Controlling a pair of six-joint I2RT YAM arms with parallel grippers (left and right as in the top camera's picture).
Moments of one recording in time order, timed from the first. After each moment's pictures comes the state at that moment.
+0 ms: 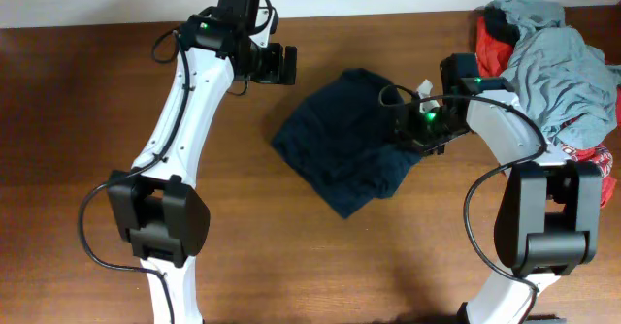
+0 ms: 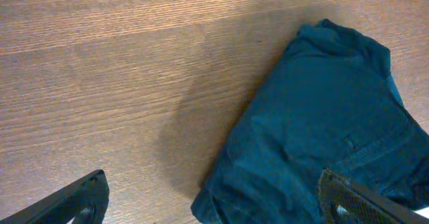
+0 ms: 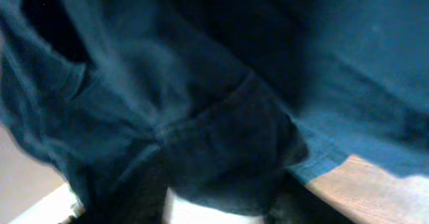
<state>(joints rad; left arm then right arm) -0.28 2.15 2.15 -1.09 0.14 -0.14 0.00 1.94 1.40 -0.90 -0.59 0.31</state>
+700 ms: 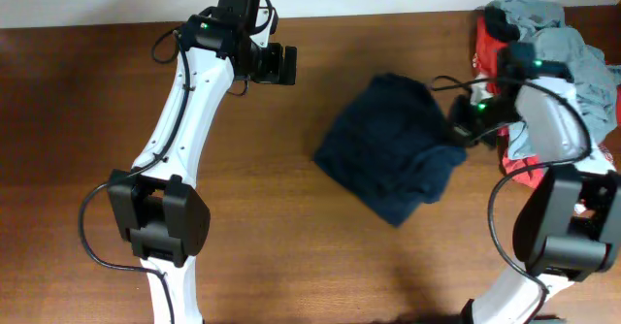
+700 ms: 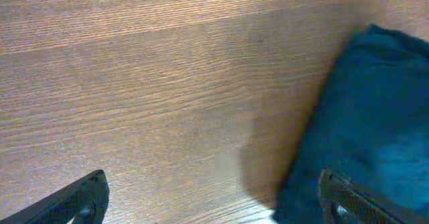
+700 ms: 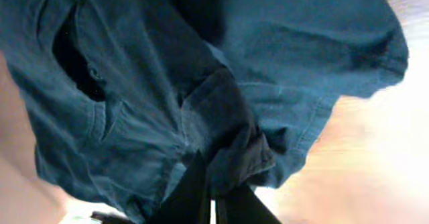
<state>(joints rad) -0.28 2.15 2.15 -1.09 0.14 -0.14 -0.20 1.93 1.56 -1.18 -0.41 0.24</state>
